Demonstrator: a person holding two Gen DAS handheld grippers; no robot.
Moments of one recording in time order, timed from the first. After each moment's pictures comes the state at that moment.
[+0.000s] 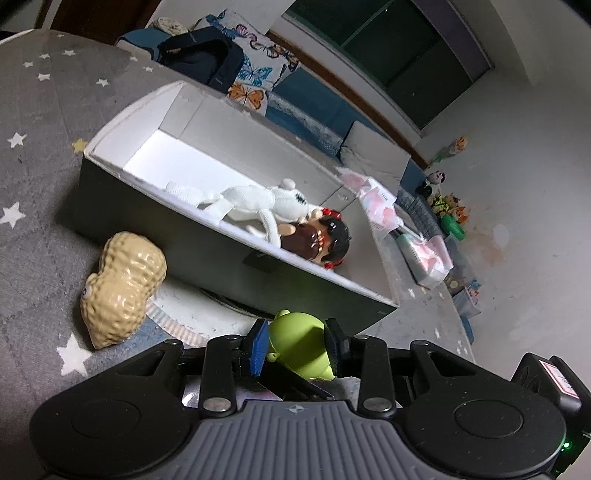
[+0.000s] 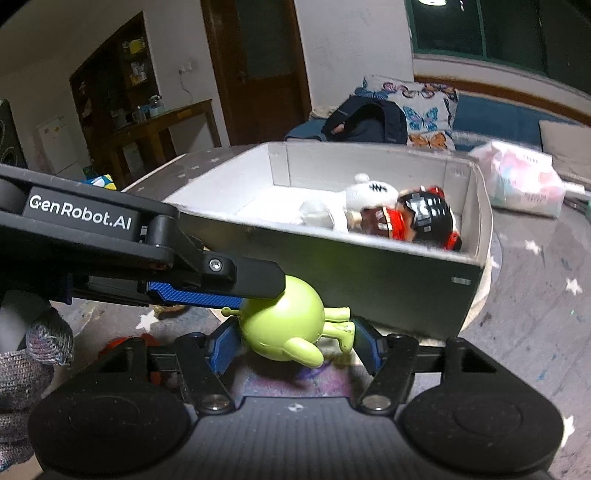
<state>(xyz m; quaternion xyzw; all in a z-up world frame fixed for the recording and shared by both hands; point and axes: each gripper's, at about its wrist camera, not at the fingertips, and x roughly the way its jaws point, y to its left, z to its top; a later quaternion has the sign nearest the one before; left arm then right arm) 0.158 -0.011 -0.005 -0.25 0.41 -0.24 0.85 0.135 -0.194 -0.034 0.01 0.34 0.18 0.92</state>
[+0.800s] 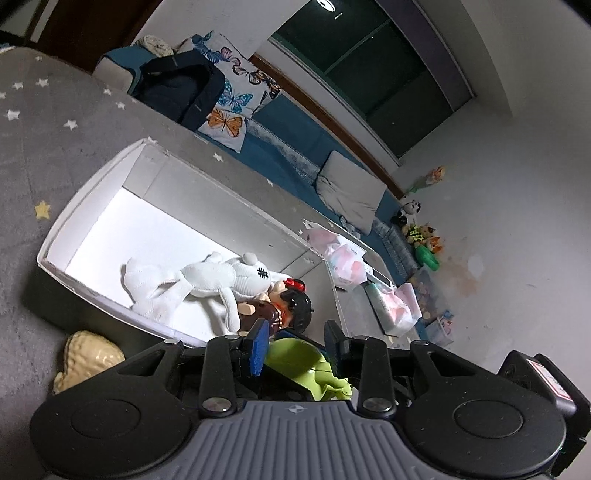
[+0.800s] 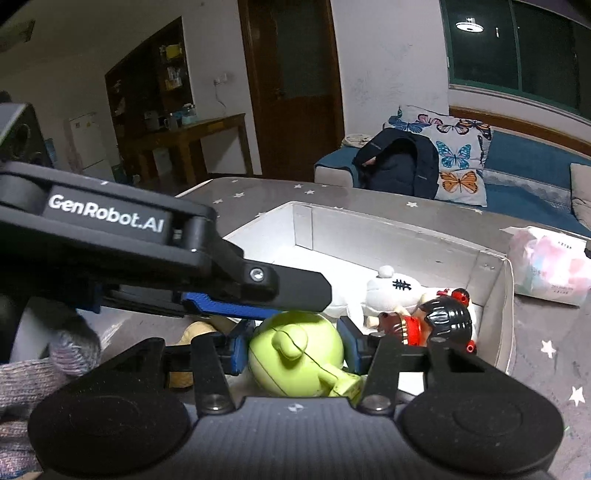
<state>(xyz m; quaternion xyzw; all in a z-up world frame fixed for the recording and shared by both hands) 0.202 -0.008 0.028 -0.29 0.37 -0.26 0.84 0.180 -0.185 0.010 -0.02 0.31 0.24 0.92</state>
